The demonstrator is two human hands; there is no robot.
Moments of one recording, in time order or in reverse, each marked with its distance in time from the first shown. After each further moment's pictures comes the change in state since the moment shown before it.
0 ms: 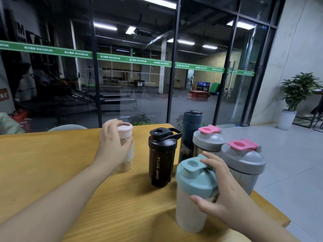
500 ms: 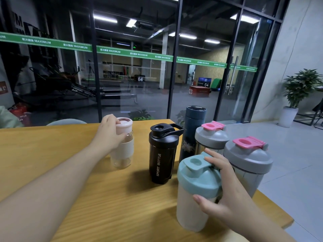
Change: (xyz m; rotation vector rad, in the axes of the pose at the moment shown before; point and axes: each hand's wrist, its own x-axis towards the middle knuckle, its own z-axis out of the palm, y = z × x) left_hand 0.037 -0.026 0.006 0.119 -0.198 -0.149; right_hand -0.002 0.006 0.008 0.099 0.069 -0.030
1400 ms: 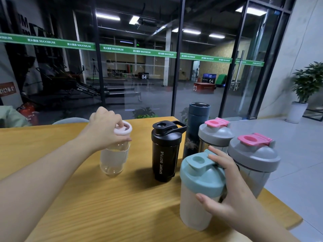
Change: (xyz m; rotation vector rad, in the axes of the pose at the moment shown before) left_hand -0.003 0.002 -0.037 0.465 -0.014 0.366; right_hand -0.002 0.005 0.004 0.047 0.039 -0.035
